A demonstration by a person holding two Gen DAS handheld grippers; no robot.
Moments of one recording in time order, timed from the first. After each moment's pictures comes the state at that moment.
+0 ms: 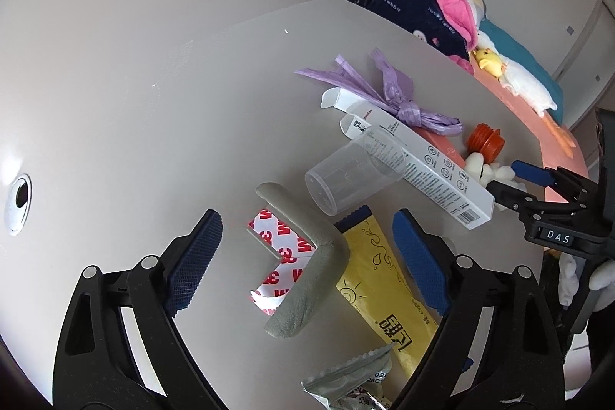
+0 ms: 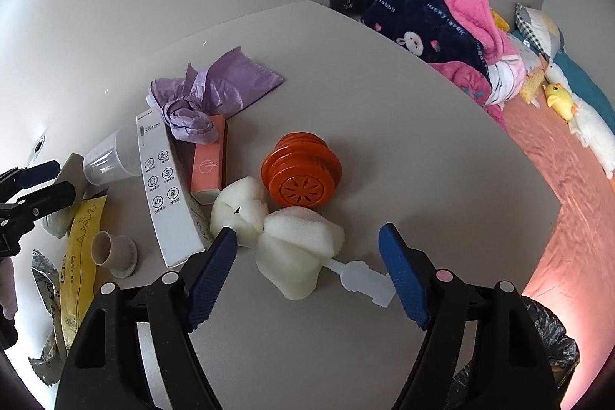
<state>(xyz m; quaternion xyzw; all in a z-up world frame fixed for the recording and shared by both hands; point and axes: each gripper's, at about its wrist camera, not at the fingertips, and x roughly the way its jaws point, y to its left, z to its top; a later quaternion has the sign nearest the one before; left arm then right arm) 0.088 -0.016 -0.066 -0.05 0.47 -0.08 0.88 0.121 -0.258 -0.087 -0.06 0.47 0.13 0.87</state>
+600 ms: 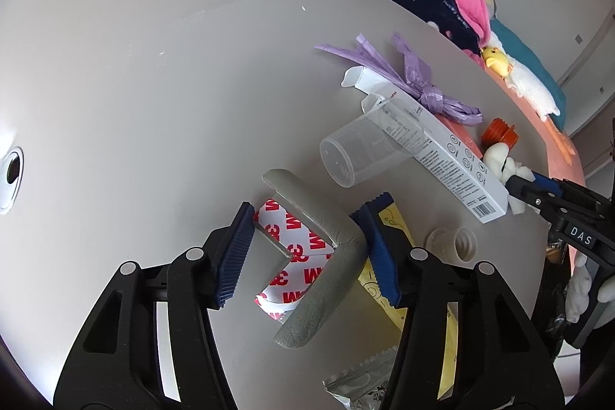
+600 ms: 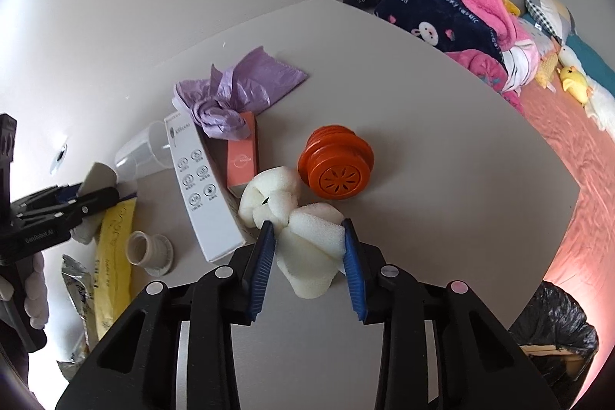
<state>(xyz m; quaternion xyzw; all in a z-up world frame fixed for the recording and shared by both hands) 0.091 -0.004 -0.079 -0.08 0.50 -0.07 0.86 0.107 -0.254 -0.074 -0.01 0.47 0.15 0.87</state>
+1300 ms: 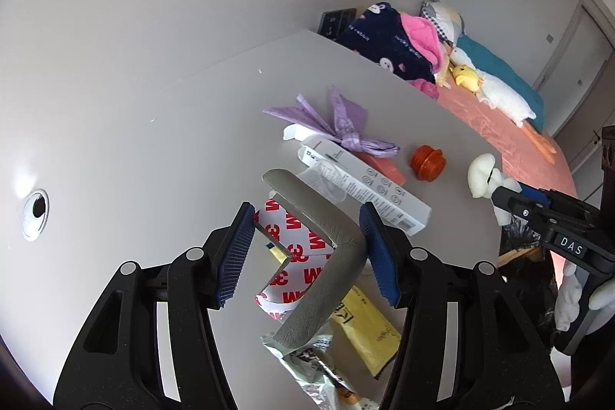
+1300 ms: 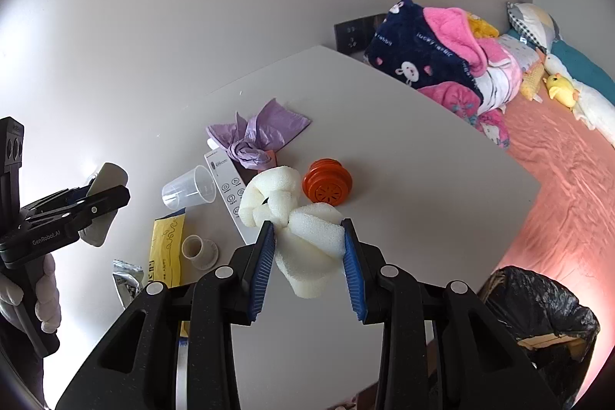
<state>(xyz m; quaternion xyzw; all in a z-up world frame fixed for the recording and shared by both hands) 0.062 -0.035 -0.012 -0.06 0.43 -0.11 0.89 0.057 -0.282 -0.019 0.02 0.41 0.15 0.90</state>
